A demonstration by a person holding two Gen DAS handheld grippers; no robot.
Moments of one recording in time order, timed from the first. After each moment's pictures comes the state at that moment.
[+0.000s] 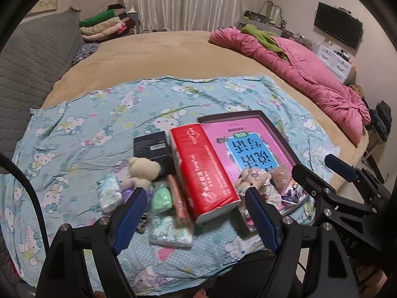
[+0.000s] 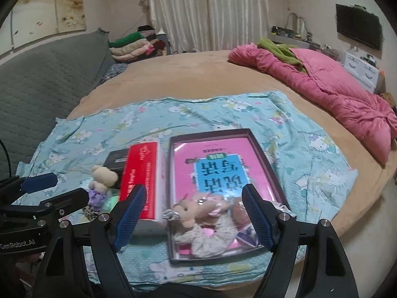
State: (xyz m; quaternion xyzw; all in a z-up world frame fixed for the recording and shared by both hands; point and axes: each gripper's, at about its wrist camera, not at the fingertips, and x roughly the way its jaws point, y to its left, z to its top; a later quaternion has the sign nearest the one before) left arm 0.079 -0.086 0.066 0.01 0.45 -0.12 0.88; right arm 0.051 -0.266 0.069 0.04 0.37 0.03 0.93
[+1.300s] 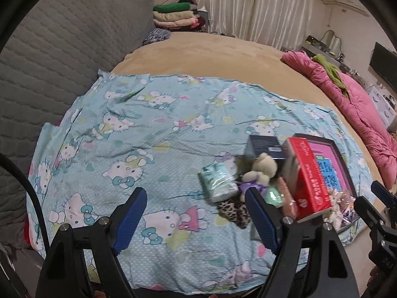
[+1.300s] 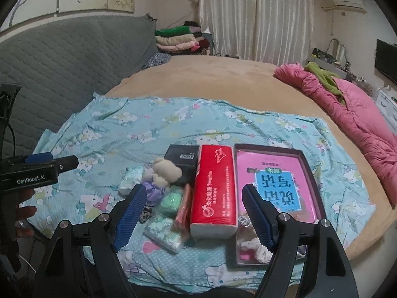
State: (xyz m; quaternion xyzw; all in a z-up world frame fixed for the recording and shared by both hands) left arm 0.071 0.101 0.039 -0.07 0.45 0.04 0.89; right arm 0.042 -0.144 0.072 -0.04 0.37 0.13 0.92
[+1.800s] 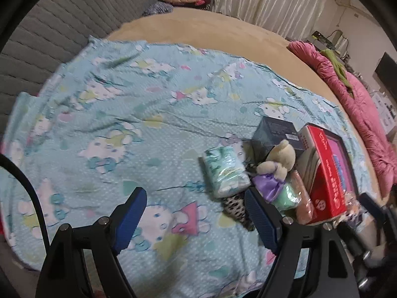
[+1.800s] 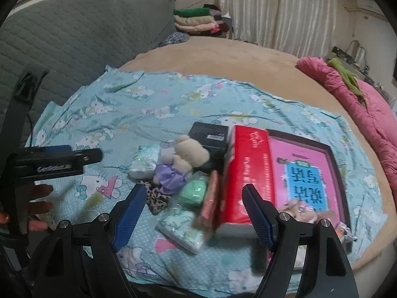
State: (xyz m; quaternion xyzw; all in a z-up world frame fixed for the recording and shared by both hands) left arm 0.115 0.114 -0.029 -0.13 0.50 0.01 0.86; right arm 0.070 -0.092 0.022 -0.08 0.41 0.17 0.89
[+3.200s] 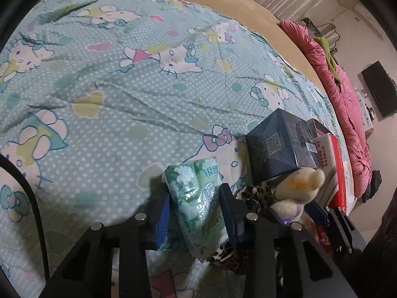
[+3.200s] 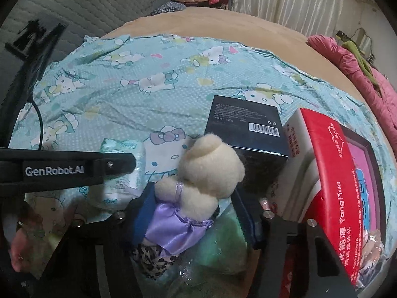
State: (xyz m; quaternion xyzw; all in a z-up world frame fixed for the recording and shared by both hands) left arm 0.213 0.117 -0.117 -0.20 0.57 -0.09 0.79; right arm 0.176 -0.032 -0.078 -0.08 0.47 0.14 0.87
